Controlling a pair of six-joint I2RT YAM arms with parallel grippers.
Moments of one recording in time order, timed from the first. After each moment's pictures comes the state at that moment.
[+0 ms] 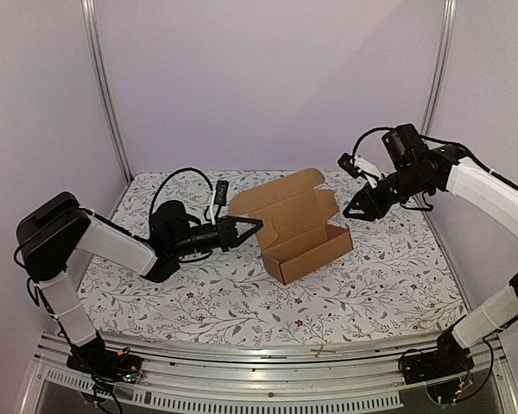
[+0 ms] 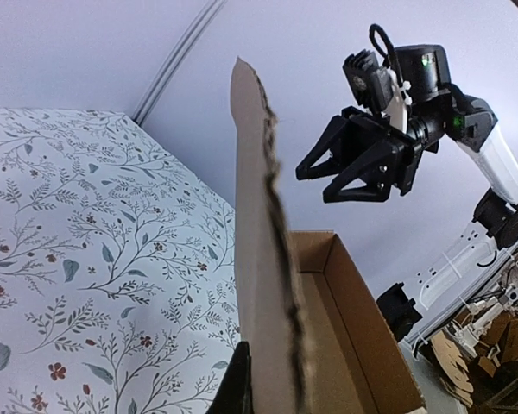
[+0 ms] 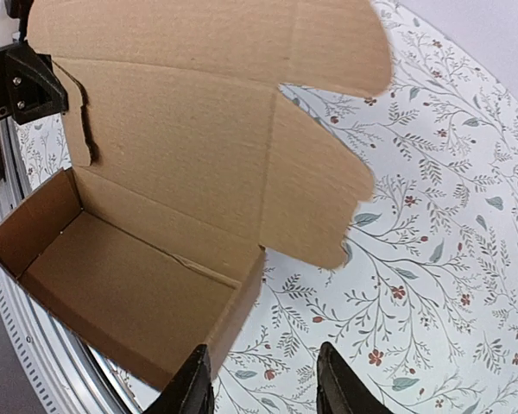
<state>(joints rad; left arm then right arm) -0.73 1.76 0.70 1.11 0.48 -0.67 0.48 1.46 1.37 -0.84 -0.35 -0.25</state>
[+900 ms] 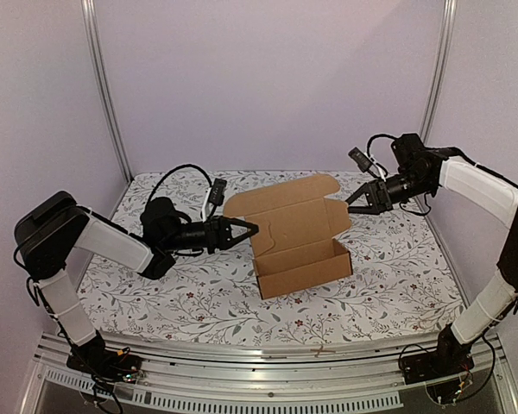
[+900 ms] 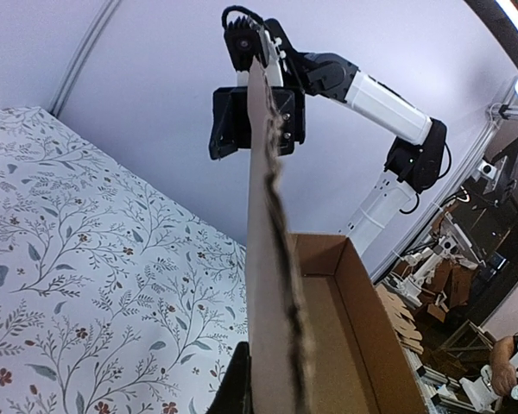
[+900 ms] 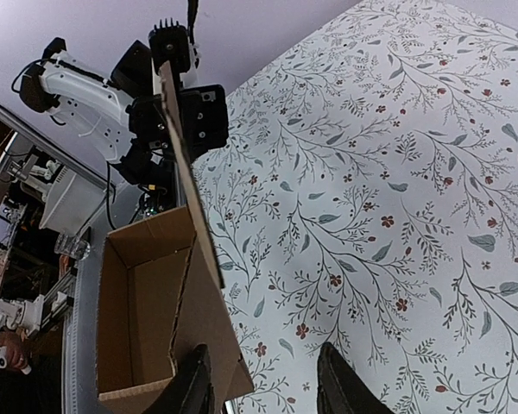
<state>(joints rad) -0.67 1.75 0.68 1.24 0.79 -0.74 0.27 1.58 1.36 -0.83 -1.05 -0.32</state>
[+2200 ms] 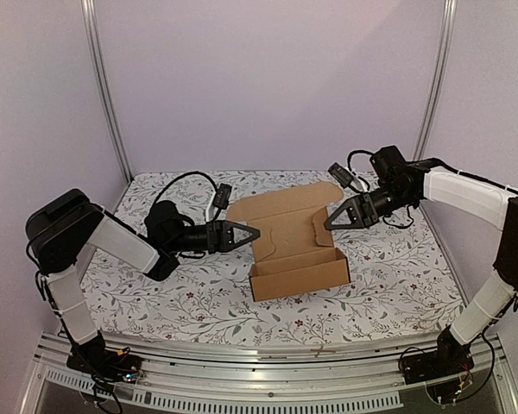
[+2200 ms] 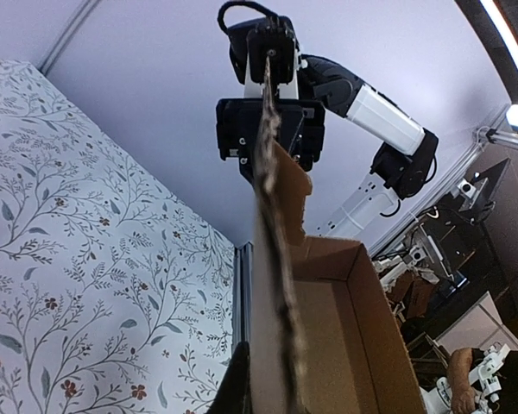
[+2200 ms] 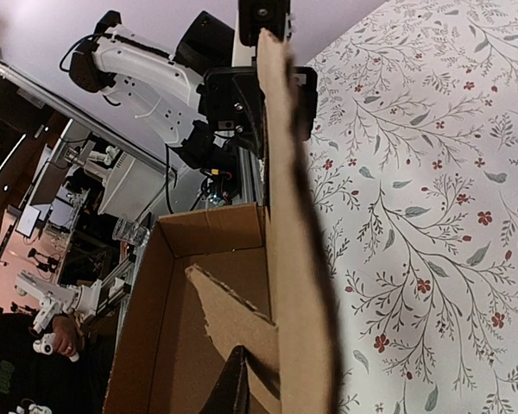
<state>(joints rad) -0.67 1.84 0.70 1.33 0.85 -0.91 0.41 1.61 1.29 -0.75 -1.20 -0.22</state>
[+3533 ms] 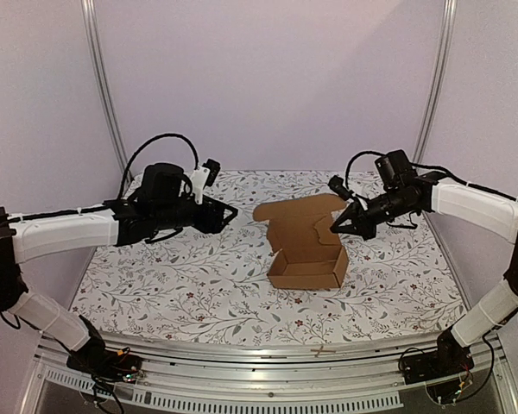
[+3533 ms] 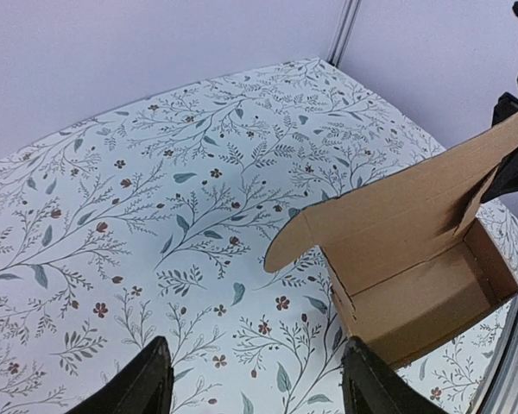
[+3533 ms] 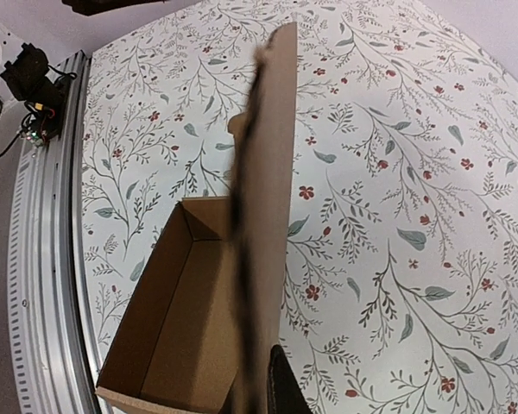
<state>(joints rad) -0.70 1.41 0.92 0.03 0.07 -0.16 0.43 1.51 1.15 -0.58 -0.69 -0.46</state>
